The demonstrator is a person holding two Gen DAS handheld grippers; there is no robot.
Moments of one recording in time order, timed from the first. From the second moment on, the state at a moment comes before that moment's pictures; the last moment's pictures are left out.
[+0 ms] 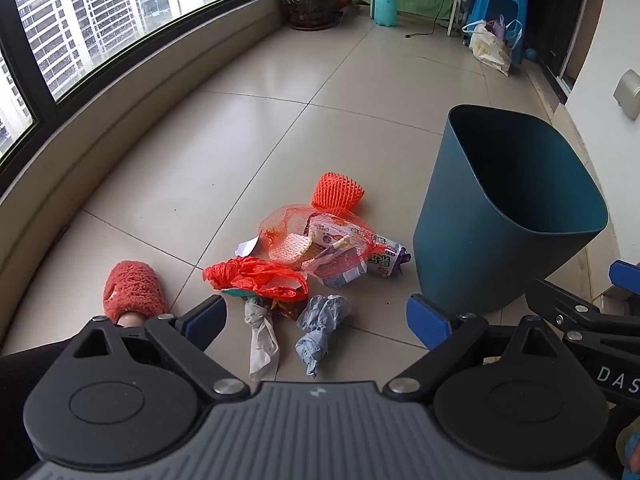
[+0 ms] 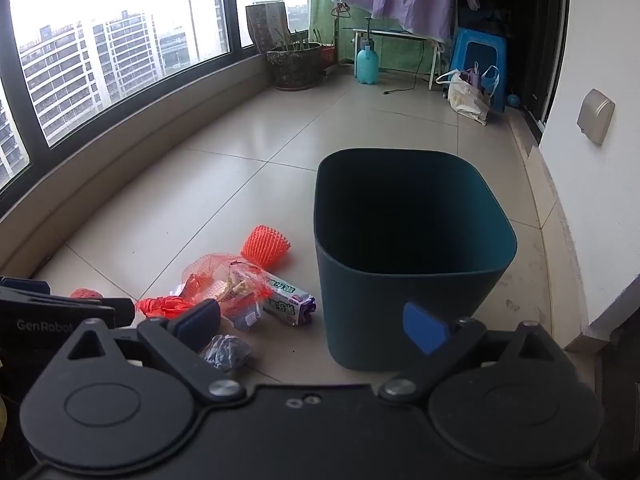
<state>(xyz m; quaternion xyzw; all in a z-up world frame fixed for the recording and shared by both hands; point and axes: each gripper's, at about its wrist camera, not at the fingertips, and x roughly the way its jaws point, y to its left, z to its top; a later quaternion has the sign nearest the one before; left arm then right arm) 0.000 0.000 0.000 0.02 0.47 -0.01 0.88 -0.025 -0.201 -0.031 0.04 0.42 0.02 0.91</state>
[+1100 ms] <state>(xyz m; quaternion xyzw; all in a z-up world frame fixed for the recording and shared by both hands) 0.003 0.005 -0.004 0.00 0.47 0.00 0.88 -0.024 -0.205 -0.030 0.04 0.42 0.00 0.91</state>
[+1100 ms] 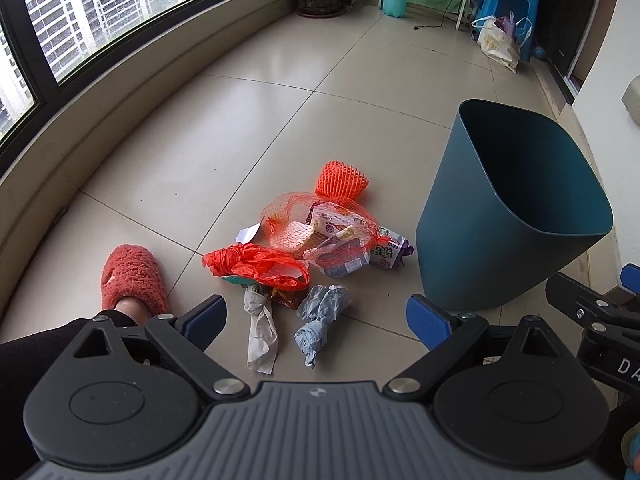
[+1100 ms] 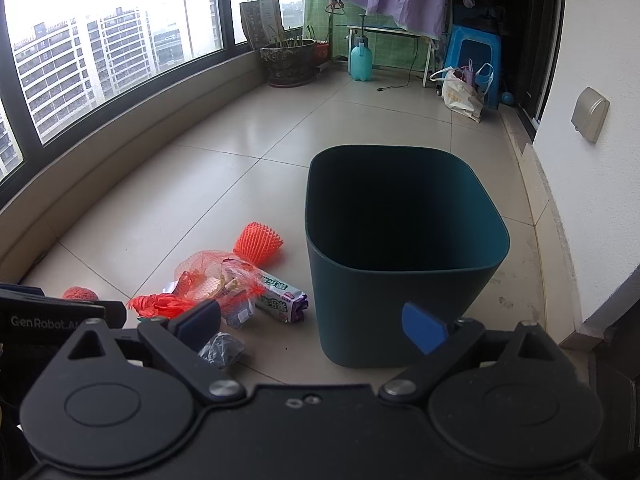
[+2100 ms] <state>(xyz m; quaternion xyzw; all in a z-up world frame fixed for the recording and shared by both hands) 0.095 0.014 0.004 0.01 0.48 0.02 0.88 0.085 -0.333 -0.020 0.01 0.46 -0.07 0.88</state>
